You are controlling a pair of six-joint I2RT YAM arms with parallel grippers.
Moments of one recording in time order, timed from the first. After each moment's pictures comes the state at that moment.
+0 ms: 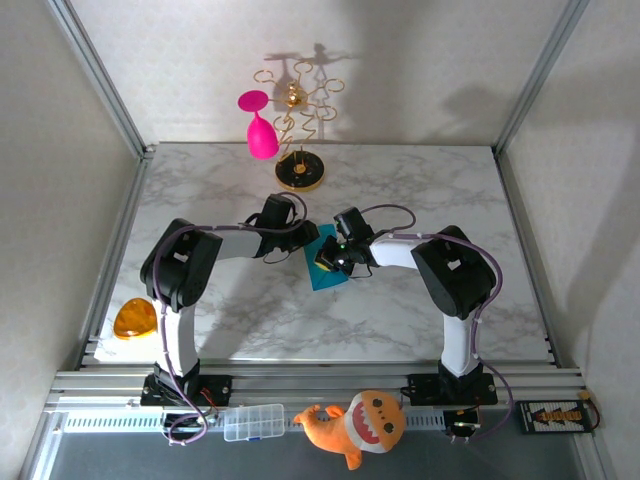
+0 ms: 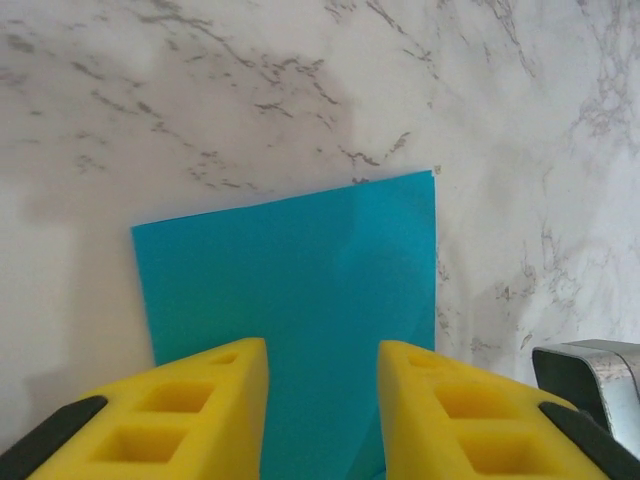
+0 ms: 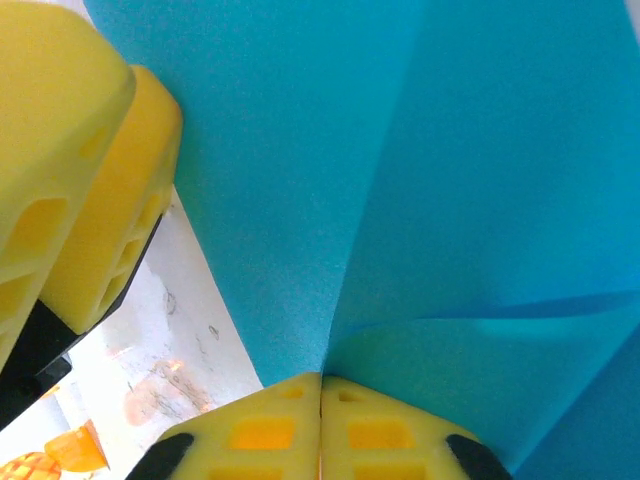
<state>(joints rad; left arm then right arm) -0.44 2.00 1.09 0.11 0.32 -0.87 0.64 1.95 1.06 -0.06 -0.41 1.05</state>
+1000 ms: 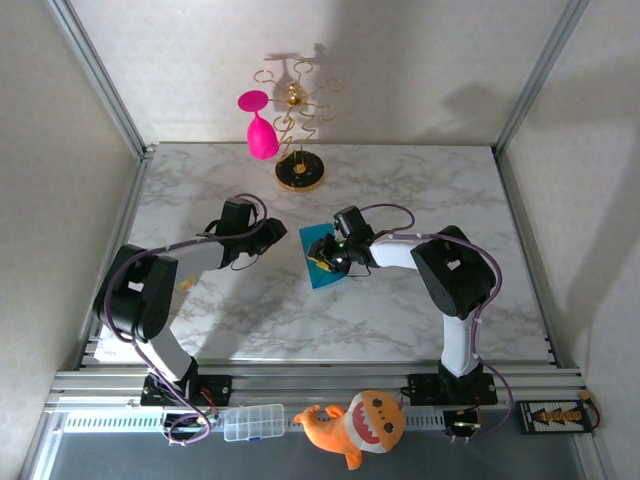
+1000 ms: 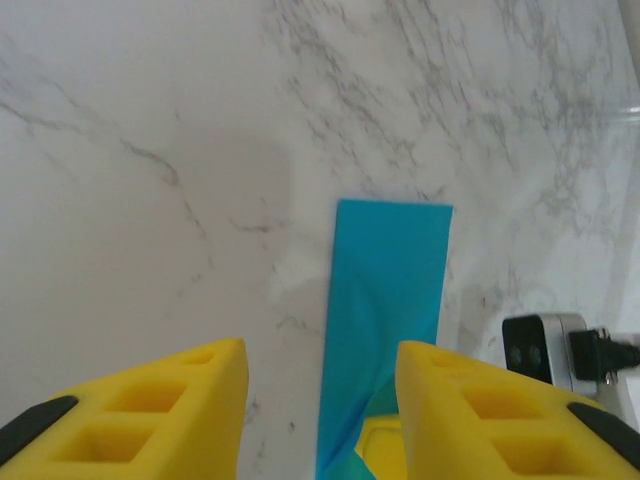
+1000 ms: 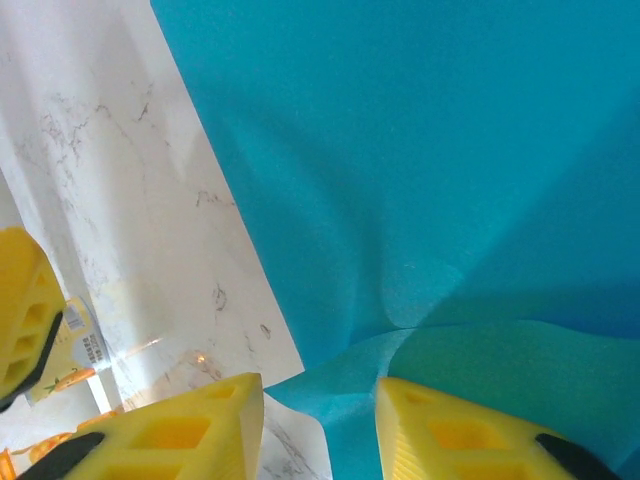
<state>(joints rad) -0.31 1.69 0.85 0.08 0.33 -0.94 0.64 1.95 1.05 0.00 -0.45 1.05</state>
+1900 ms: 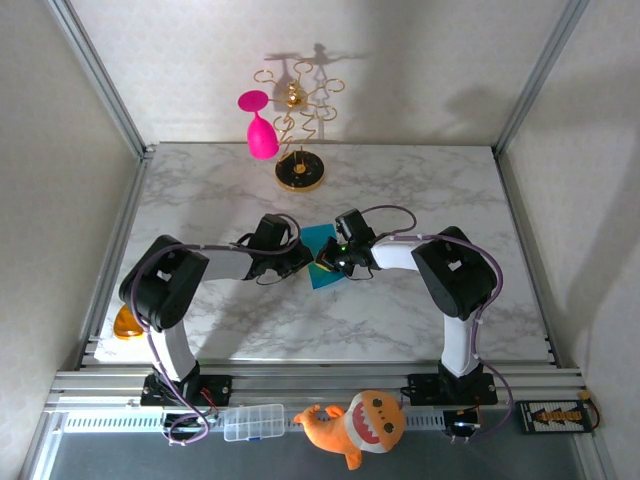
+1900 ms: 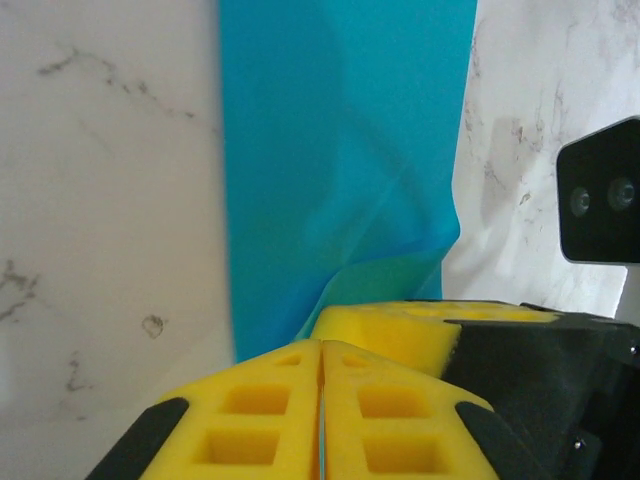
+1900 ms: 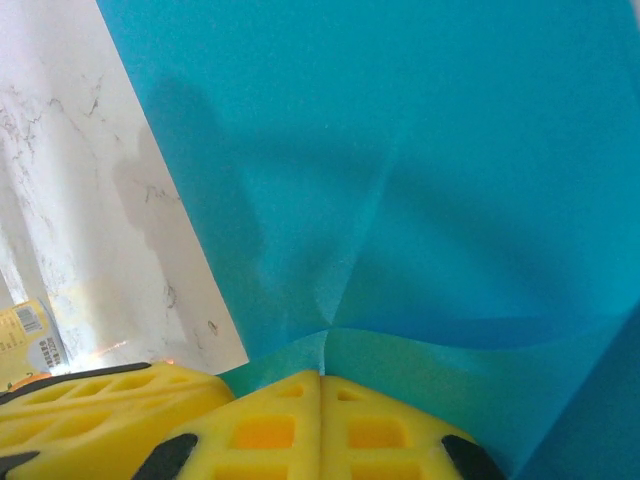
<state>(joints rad) -0.51 1.82 0.86 0.14 0.38 -1.02 0.64 1.94 1.03 -0.01 -0.41 1.00</state>
